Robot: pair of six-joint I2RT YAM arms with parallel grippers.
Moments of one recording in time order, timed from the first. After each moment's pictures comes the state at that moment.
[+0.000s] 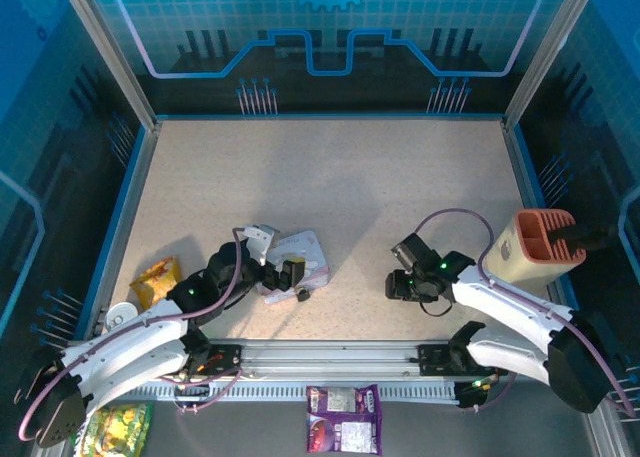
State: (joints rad) left arm -0.71 0.77 0.34 -0.02 -0.02 -0.32; right arm 0.66 1.07 0.54 -0.75 0.01 0.74
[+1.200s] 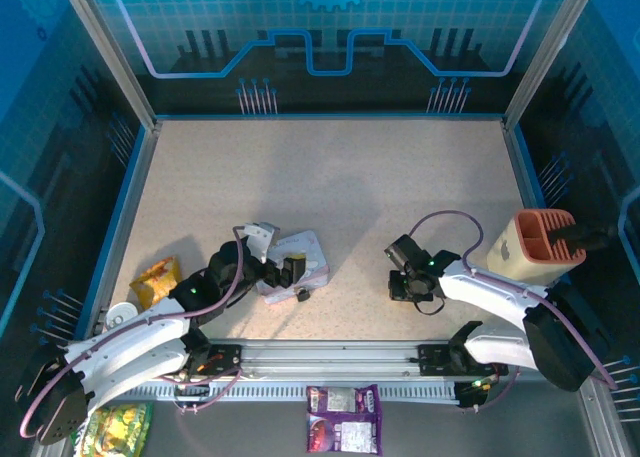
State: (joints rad) left arm -0.71 0.79 0.34 0.03 -0.05 -0.32; right arm 0.66 1.21 0.52 -0.63 0.03 0.76
